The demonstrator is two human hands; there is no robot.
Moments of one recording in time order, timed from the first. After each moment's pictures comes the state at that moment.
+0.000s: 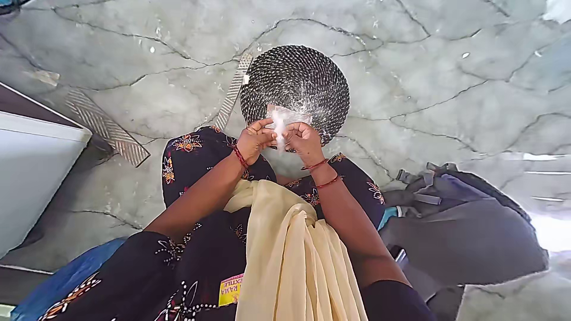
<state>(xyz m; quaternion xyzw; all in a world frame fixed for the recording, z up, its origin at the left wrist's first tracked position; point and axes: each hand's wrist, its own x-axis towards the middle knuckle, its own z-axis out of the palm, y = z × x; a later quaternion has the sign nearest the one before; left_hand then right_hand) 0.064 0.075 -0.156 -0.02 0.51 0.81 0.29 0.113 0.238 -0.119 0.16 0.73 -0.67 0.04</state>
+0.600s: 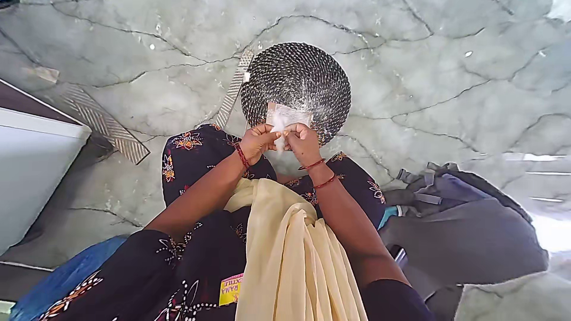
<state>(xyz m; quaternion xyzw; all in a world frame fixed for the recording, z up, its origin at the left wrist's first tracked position) 0.068 0.078 -0.157 -0.02 0.51 0.80 0.32 0.113 0.232 -0.120 0.15 0.78 -0.60 0.04</state>
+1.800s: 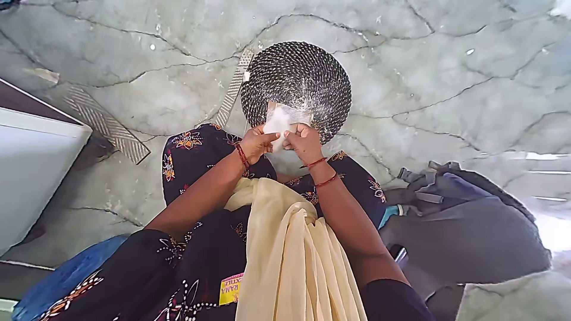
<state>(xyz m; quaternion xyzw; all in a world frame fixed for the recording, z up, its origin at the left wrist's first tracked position) 0.068 0.079 -0.153 -0.08 0.52 0.77 0.35 0.110 0.235 -0.123 0.20 0.76 -0.62 0.07</state>
